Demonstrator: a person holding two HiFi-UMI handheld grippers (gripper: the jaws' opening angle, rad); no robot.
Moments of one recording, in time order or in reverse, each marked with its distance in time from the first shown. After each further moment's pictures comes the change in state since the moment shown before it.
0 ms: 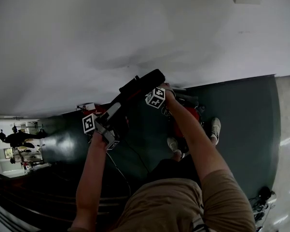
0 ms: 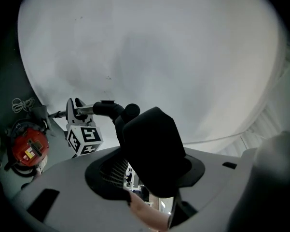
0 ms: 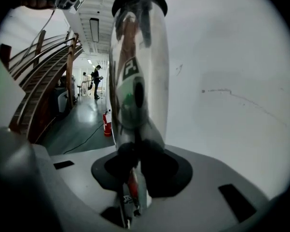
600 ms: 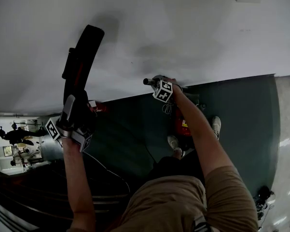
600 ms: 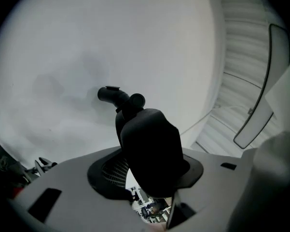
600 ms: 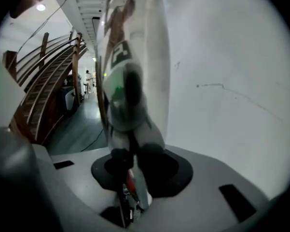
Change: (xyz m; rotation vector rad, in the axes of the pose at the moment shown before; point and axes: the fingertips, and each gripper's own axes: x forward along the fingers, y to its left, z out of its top) left arm -0.071 -0.193 0.028 0.428 -0.097 -0.272; right arm -0.015 -0.005 -0.020 -0.017 0.057 0.071
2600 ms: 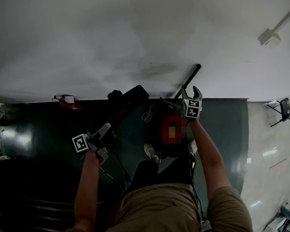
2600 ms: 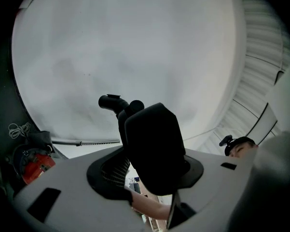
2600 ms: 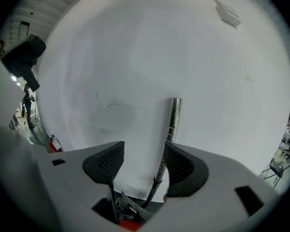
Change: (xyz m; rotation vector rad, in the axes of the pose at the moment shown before) left arm -0.208 0.139 -0.056 -0.254 -0.049 0.108; right arm -0.159 -0.066 -0.050 0.540 -0.072 -0.707
